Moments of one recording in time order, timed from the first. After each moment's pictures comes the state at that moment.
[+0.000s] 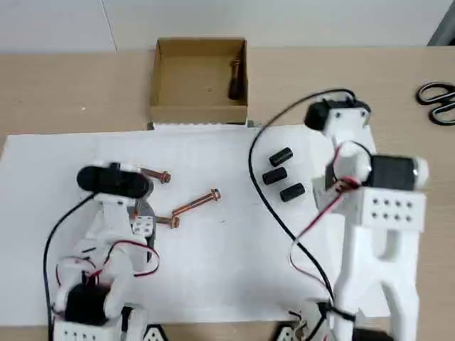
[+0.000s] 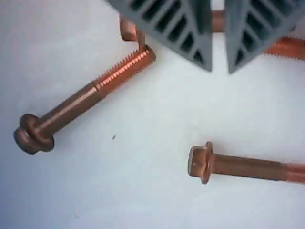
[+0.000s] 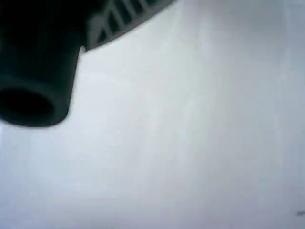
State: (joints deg) left arm 3.8 -85.8 70.2 68.4 4.4; right arm 3.8 -29.7 13.9 98.8 13.8
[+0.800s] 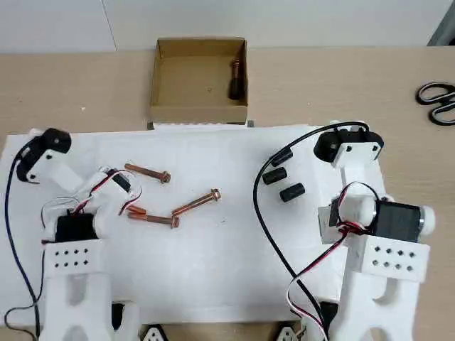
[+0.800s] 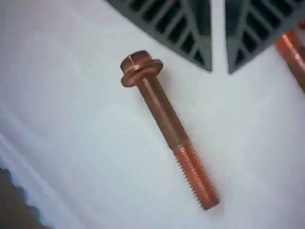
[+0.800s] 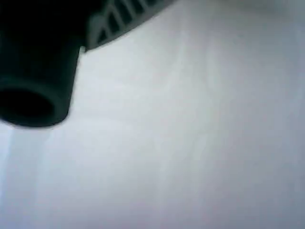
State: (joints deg) left arm -9.8 -45.6 54.5 56.4 48.5; right arm 6.7 -44.7 27.7 98.7 13.8
